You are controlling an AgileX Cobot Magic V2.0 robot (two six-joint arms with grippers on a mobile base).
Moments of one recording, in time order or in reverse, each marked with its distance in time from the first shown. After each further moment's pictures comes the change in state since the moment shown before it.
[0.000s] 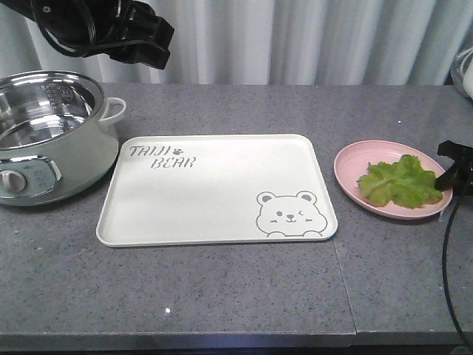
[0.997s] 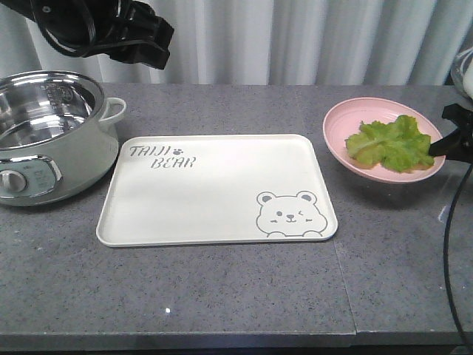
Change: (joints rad) left arm 0.000 0.000 0.000 0.000 0.000 0.000; right arm 0.004 -0.106 0.000 0.262 0.066 -0.113
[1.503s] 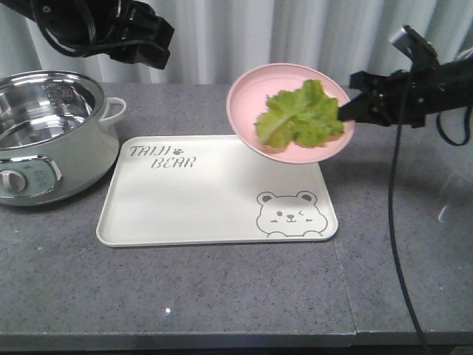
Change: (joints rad) left arm 0.000 0.000 0.000 0.000 0.000 0.000; right arm 0.359 -0.025 -0.124 0.042 -0.050 -0.003
